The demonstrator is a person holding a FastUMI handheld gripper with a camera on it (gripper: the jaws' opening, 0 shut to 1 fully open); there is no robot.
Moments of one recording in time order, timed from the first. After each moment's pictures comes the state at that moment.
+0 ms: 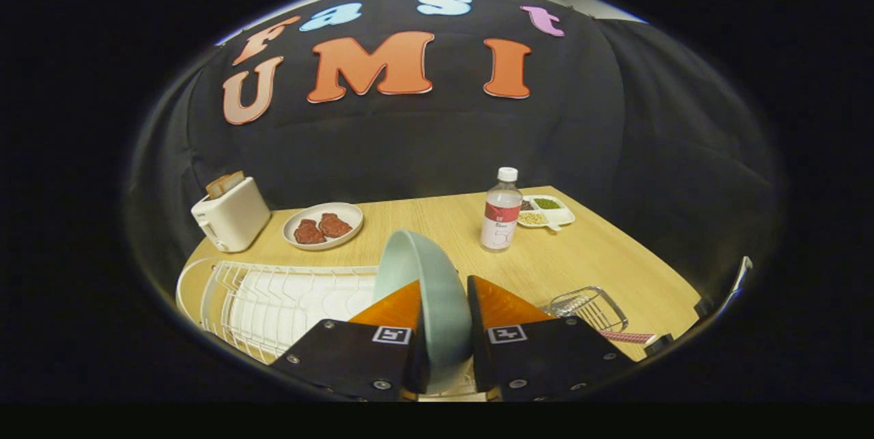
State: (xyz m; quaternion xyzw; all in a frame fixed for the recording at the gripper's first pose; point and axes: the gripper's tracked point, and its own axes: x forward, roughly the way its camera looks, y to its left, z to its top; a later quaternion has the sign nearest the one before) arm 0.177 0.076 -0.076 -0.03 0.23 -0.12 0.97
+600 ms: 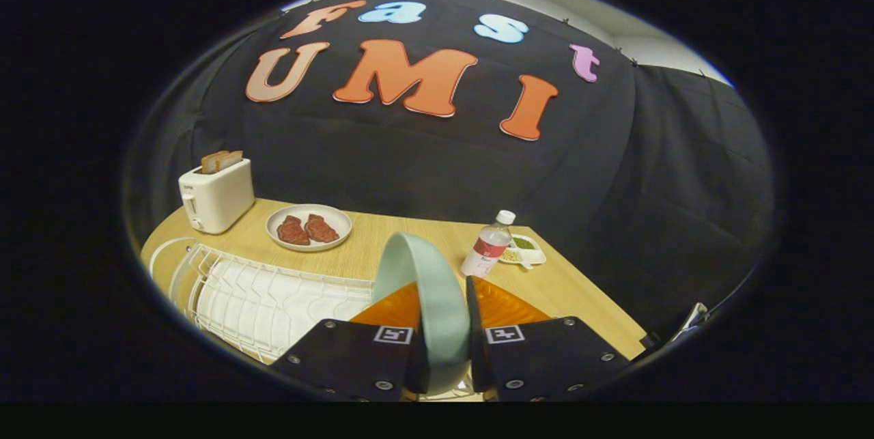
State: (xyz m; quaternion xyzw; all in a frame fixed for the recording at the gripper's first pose) arm 0.180 0.092 -0.022 -0.14 0.17 -0.15 0.96
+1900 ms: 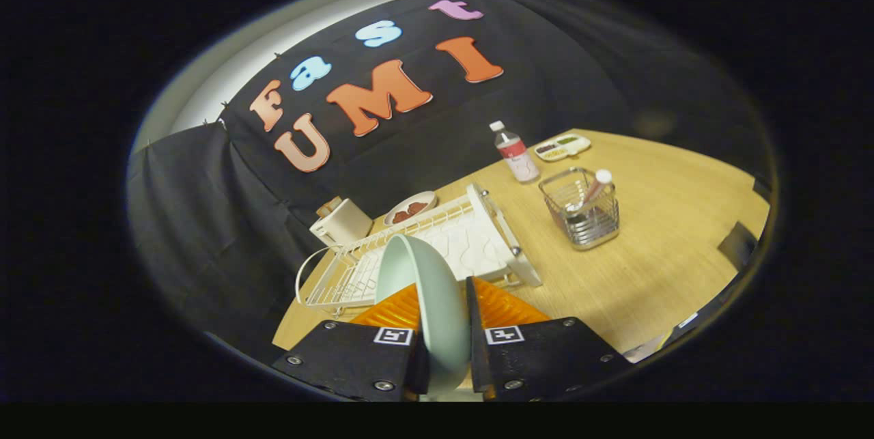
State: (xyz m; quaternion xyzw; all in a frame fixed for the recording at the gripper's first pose) arm -0.025 0.103 -0.134 0.25 0.22 0.05 0.94
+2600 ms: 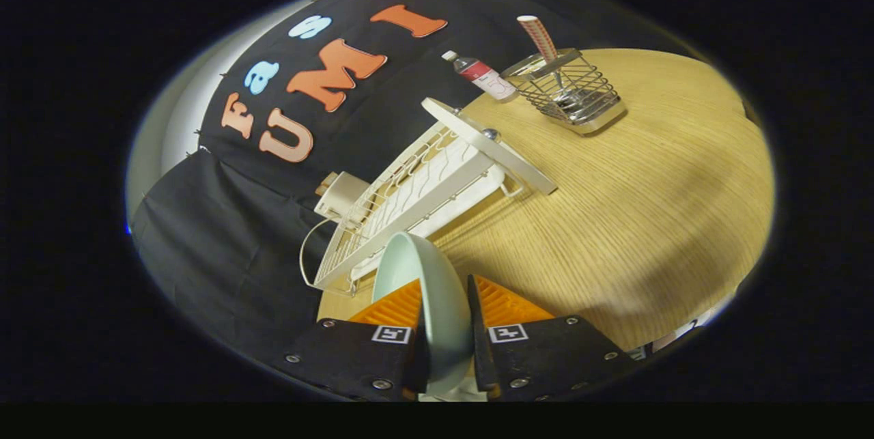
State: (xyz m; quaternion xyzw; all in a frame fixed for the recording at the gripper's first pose) arm -0.026 0.136 -0.226 0.33 0.30 0.06 0.89
